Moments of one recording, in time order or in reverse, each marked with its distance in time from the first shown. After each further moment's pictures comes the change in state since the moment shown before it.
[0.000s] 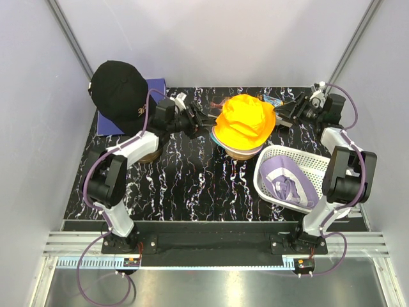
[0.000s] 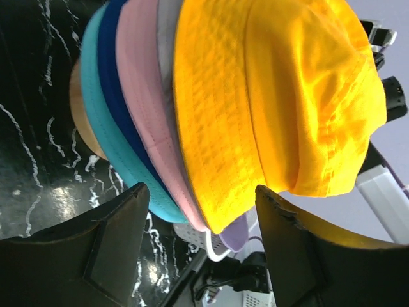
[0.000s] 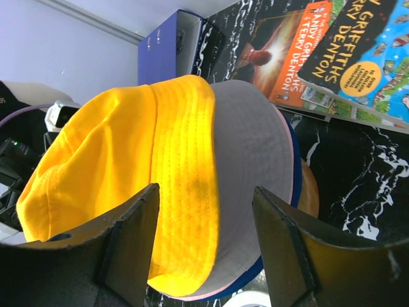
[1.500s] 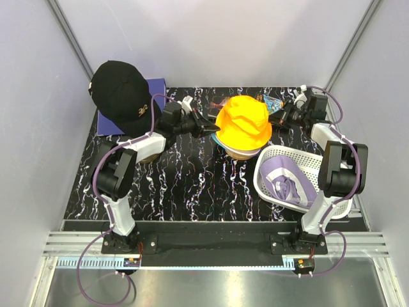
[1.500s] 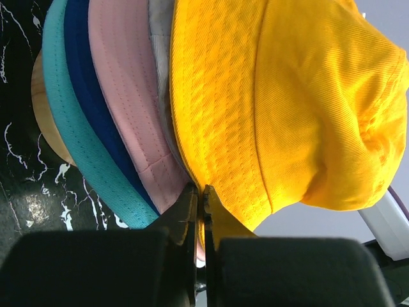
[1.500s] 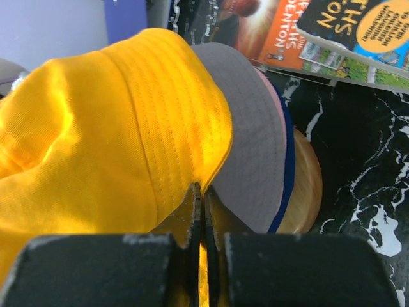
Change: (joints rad) left arm -0.040 0.106 -0.002 0.164 0.044 -0.127; right arm 0.096 0.080 0.056 -0.170 0.047 -0.120
